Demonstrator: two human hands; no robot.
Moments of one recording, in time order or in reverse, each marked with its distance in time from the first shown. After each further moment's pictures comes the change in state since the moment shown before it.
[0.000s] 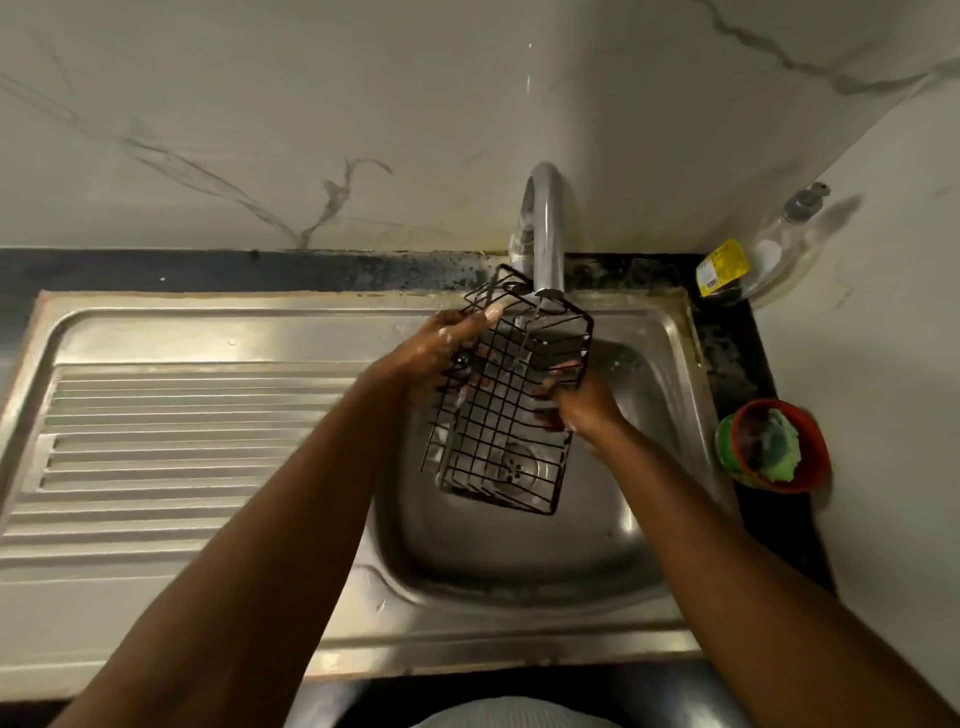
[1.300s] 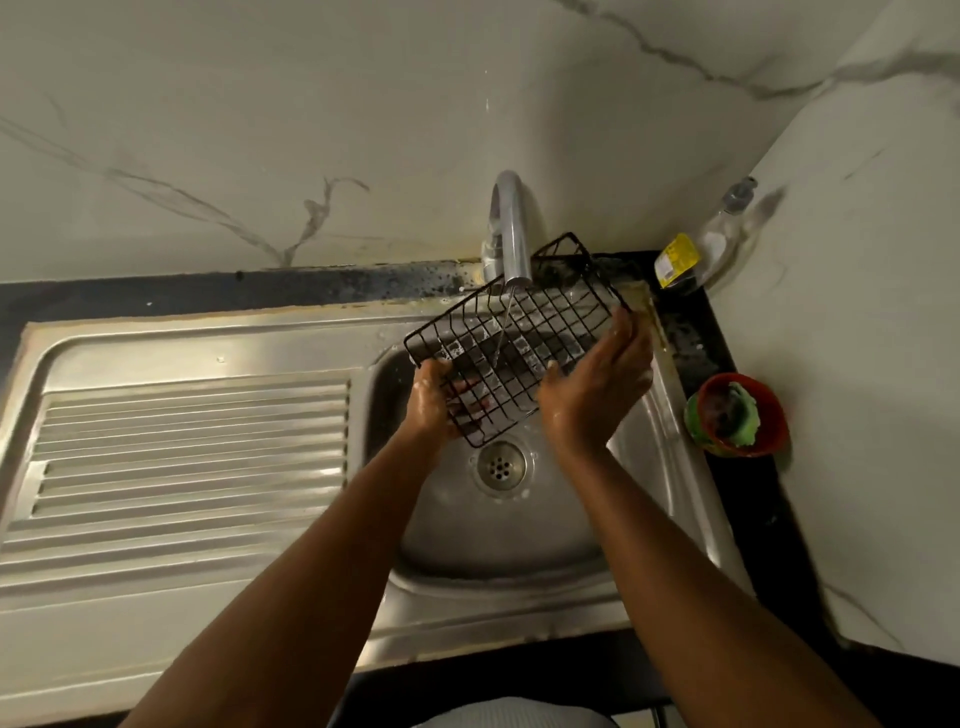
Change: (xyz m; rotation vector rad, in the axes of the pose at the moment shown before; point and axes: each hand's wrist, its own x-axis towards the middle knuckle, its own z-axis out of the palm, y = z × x) left_hand -0.016 -0.066 0.046 -0.452 0.326 -0.161; right_hand -0.069 -0.016 0.007 -0.612 0.952 -0.514
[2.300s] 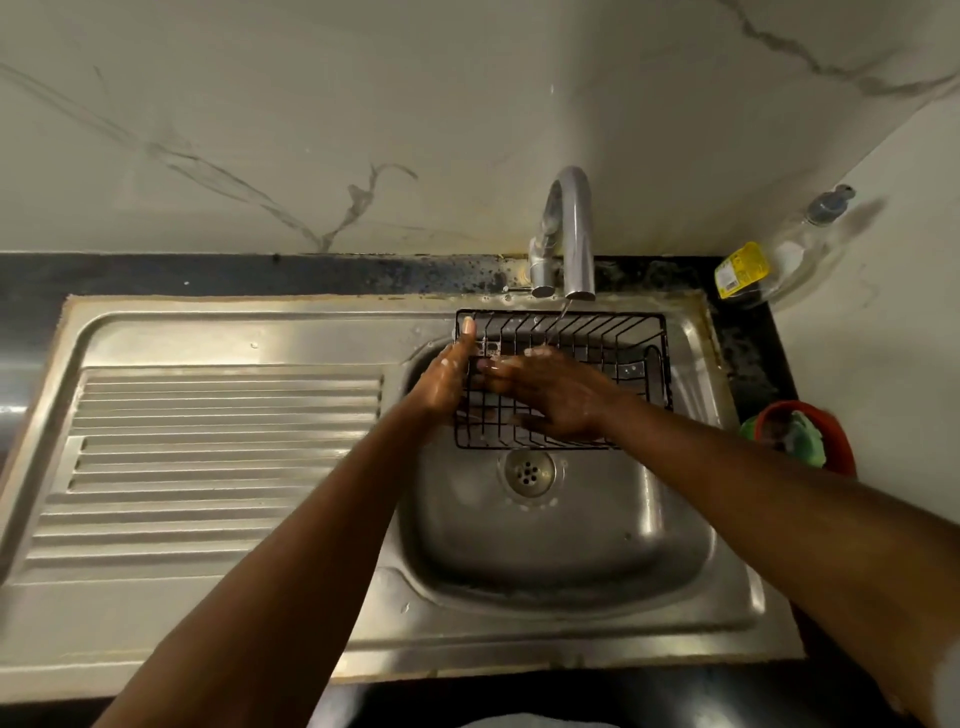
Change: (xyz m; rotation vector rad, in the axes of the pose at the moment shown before) left_hand 0.004 0.052 -0.025 0.357 -0.200 0.201; right_hand 0.048 0.004 0.080 -0.281 -0.867 -1.434
